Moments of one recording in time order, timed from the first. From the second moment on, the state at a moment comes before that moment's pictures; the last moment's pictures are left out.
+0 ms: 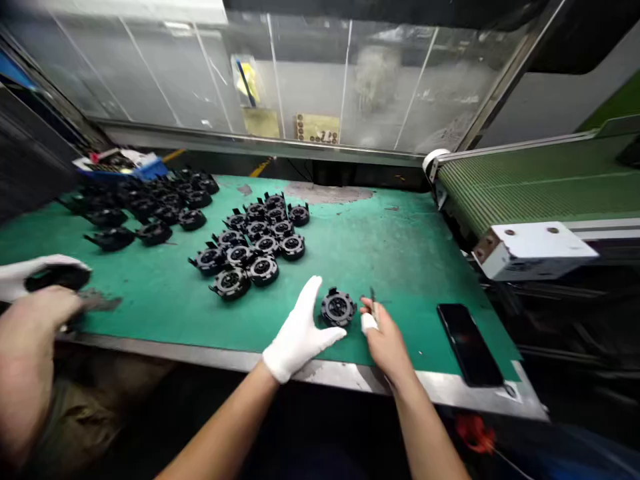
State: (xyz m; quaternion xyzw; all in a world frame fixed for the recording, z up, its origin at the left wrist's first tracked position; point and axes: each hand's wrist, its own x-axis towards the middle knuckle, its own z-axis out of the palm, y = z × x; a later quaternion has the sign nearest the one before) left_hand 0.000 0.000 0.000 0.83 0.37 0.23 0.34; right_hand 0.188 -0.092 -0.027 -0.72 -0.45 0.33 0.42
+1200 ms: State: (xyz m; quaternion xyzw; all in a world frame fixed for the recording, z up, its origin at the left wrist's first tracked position) left_hand -0.065 0.047 0.036 0.89 0.35 0.20 0.23; right_hand 0.238 -0.181 0.022 -0.76 -0.60 0.16 0.16
